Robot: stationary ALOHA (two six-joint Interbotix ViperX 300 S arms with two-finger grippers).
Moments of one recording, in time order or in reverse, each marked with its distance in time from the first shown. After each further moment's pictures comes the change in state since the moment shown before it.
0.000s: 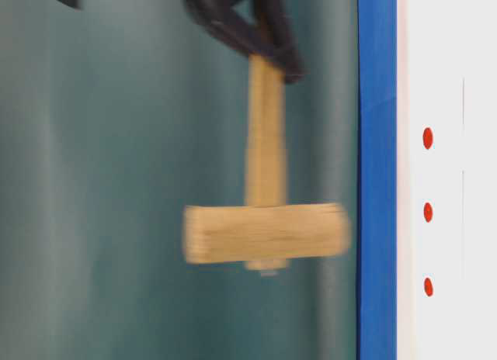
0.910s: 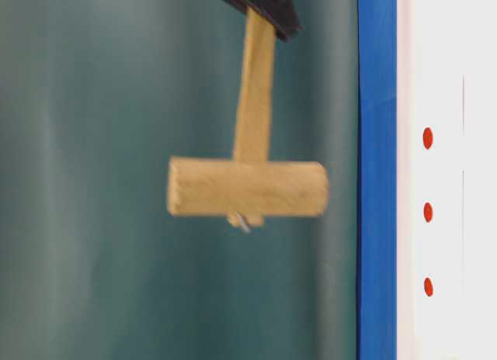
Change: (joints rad) left arm 0.000 -0.002 0.000 0.000 -0.002 0.000; right arm 0.003 -0.222 0.121 0.051 0.023 -0.017
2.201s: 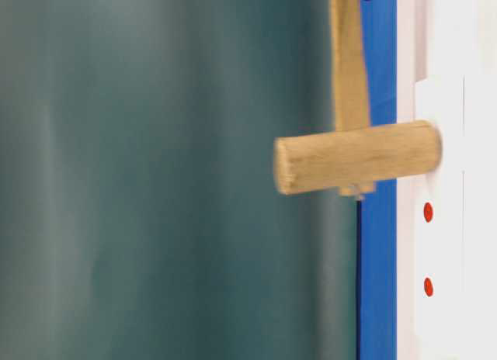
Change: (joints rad) left arm 0.000 -0.002 0.000 0.000 0.002 -0.003; right arm 0.000 0.077 0.044 0.046 0.057 0.000
